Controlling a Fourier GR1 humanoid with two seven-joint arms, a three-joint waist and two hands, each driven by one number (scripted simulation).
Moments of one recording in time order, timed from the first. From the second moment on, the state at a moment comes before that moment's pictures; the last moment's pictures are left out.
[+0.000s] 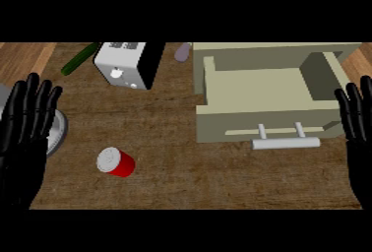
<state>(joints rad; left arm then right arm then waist) -0.03 0.12 -0.01 -2.10 -0.03 -0.01 0.03 0.00 -0.12 -0.02 -2.10 -0.01 -0.02 0.02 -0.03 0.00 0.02</state>
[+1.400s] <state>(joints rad) 0.20 0.10 -0.18 -2.30 0.03 -0.08 0.41 0.21 -0.11 -0.10 -2.10 -0.05 0.04 0.12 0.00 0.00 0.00</state>
